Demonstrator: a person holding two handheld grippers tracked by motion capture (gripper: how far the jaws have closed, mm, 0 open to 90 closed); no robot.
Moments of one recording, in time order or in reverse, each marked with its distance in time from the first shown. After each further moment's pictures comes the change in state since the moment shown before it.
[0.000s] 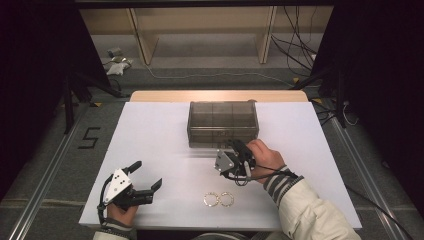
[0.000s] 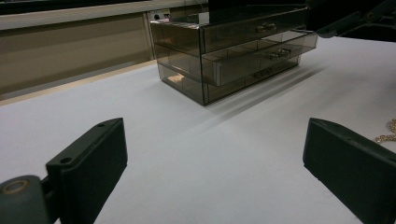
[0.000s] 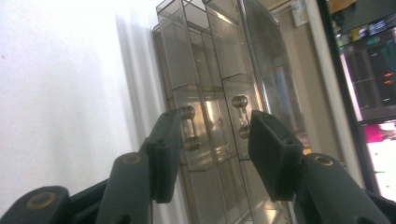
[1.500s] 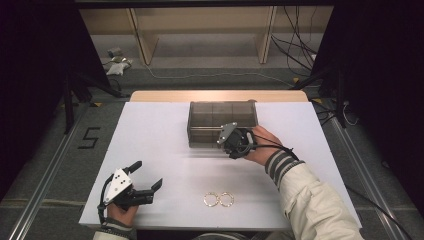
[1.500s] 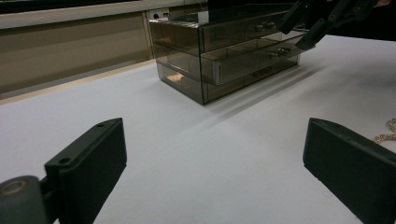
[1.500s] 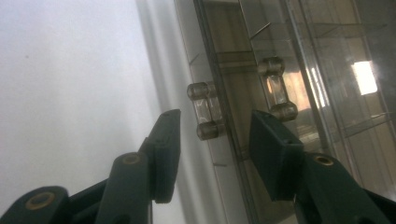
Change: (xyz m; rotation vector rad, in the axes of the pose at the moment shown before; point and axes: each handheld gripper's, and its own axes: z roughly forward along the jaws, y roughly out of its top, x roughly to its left) left arm -0.001 0.000 0.001 0.003 -0.004 -0.001; right arm -0.053 -0.015 0.048 0.104 0.410 0.181
